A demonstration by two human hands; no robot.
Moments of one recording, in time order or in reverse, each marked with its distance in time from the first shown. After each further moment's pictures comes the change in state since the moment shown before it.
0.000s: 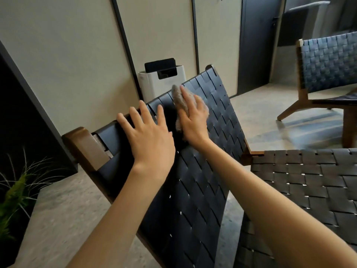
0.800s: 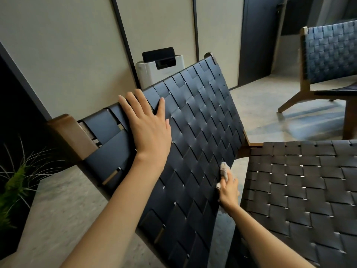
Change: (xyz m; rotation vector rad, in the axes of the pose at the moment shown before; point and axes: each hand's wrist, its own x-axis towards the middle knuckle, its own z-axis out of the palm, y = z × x) left_hand 0.005 0.021 0.027 0.296 0.078 0.001; right_hand -0.175 0.184 -0.026 -0.164 -0.079 0.771
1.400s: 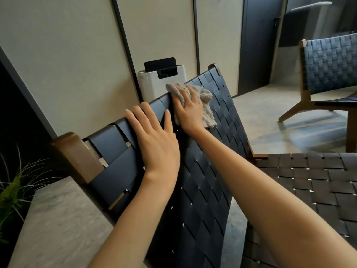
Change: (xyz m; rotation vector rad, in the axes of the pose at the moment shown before) left_hand 0.004 0.003 0.005 -0.023 -0.007 -0.013; right_hand 0.048 -0.280 0.005 0.055 0.036 -0.717
